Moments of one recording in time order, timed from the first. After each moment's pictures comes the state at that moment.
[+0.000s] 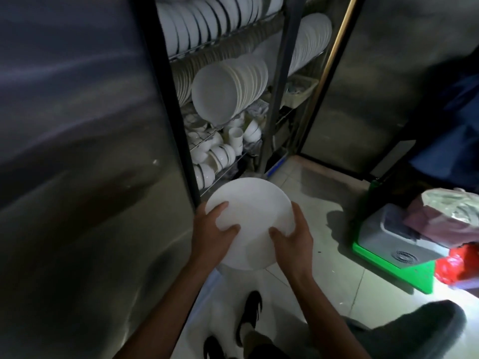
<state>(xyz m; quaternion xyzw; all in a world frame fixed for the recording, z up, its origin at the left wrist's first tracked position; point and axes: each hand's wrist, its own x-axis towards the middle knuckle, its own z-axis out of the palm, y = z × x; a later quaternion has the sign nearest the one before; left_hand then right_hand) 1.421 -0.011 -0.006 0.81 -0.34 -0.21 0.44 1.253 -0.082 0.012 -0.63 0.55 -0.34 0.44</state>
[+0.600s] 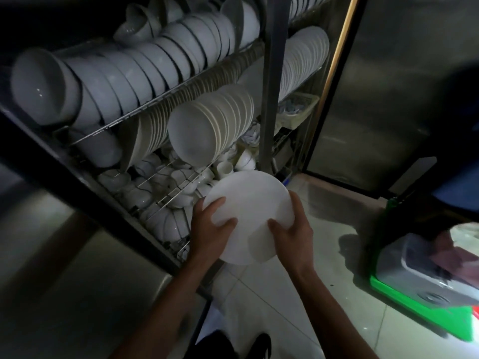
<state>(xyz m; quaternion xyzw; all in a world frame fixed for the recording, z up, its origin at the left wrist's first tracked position) 1.474 -0.201 0.017 0.80 -0.31 -0.20 0.48 1.306 -0.278 0.037 -0.62 0.50 -0.37 0.48</state>
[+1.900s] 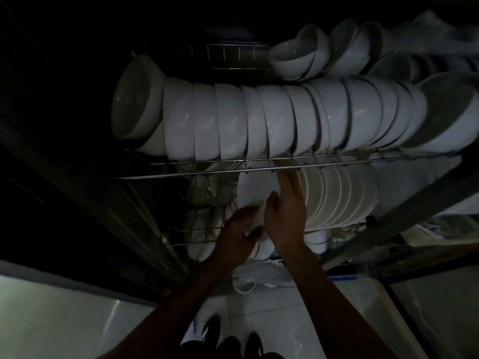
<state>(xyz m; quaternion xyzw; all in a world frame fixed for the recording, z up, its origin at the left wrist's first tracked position) 1.605 -0.332 -0.009 0.82 -0.15 -0.09 0.55 1.589 -0.447 0.082 -0.87 0.09 -0.27 0.39</state>
